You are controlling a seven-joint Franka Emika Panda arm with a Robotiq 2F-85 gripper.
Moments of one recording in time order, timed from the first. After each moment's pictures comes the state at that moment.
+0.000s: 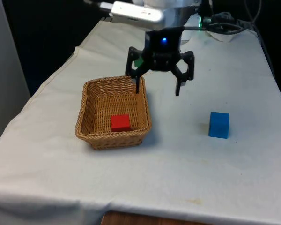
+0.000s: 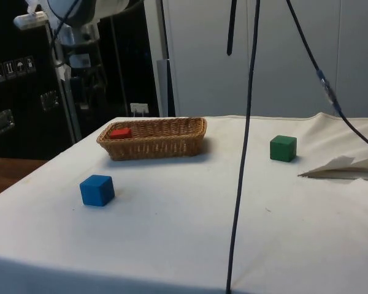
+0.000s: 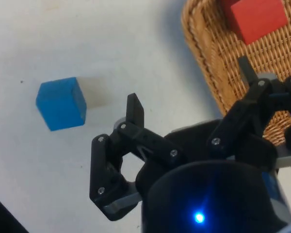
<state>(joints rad) 0.35 0.75 -0.51 -1.39 0.27 2.10 -0.32</state>
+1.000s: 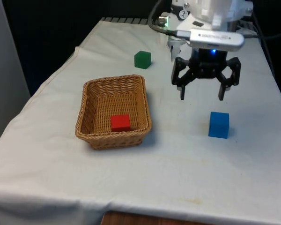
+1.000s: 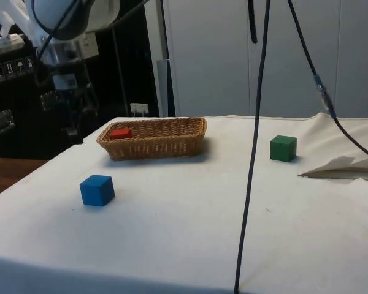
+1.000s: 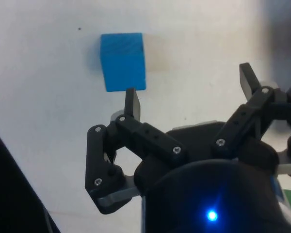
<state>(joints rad) 0.38 0.72 -0.37 -1.44 0.20 2.08 -0.17</state>
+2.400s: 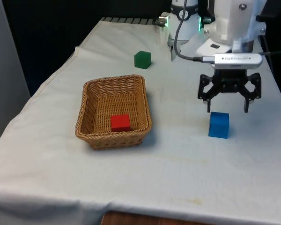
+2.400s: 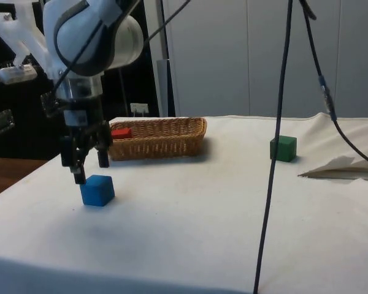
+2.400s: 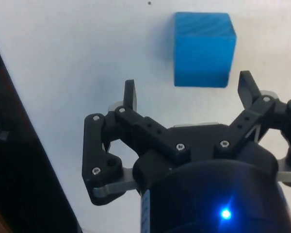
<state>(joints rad) 0.38 0.65 -0.23 -1.71 0.28 2.35 -0.01</state>
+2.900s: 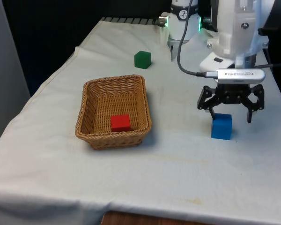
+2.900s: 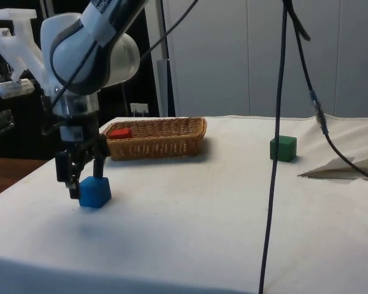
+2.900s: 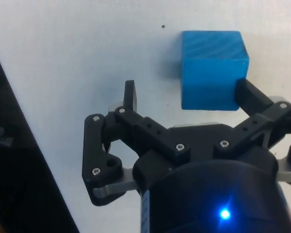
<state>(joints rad) 0.38 0.73 -0.21 -1.66 0.31 2.39 -0.02</state>
